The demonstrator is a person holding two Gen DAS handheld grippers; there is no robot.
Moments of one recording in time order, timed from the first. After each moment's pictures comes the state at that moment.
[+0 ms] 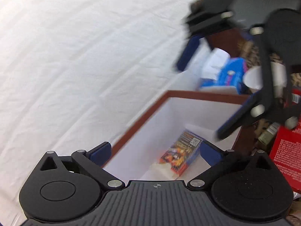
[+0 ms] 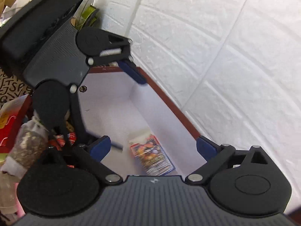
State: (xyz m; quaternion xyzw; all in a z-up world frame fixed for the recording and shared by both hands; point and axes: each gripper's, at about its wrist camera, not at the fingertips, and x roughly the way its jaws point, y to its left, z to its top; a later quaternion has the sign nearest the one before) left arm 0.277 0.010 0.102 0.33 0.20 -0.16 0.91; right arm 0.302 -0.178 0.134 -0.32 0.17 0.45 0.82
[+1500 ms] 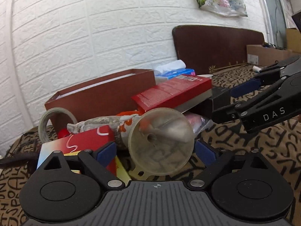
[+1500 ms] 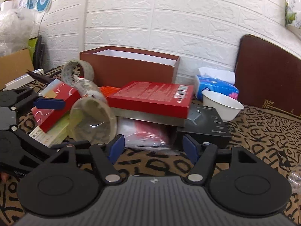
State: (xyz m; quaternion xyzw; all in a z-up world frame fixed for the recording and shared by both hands) left arm 0.018 -0.018 0.022 0.14 0.19 -0.13 0.96; right arm 0.059 -0.255 0.052 -0.10 0.23 0.22 0.94
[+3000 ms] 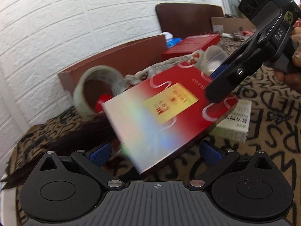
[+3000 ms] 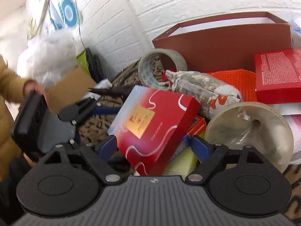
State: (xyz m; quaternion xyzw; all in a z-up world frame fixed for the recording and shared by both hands) left arm 0.050 0.169 0.005 0.22 0.23 -0.28 0.90; right arm 0.102 -0.124 0.039 0.09 0.35 0.41 0.84
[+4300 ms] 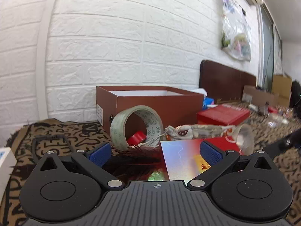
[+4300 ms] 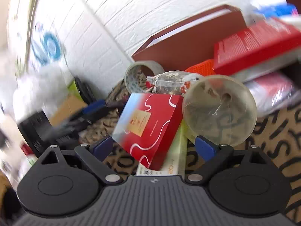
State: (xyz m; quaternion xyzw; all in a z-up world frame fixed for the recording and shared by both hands) left arm 0.059 0.207 0.038 0.02 0.15 -0.22 0.96; right arm 0.072 -0.170 0.034 0.21 0.35 0.34 0.84
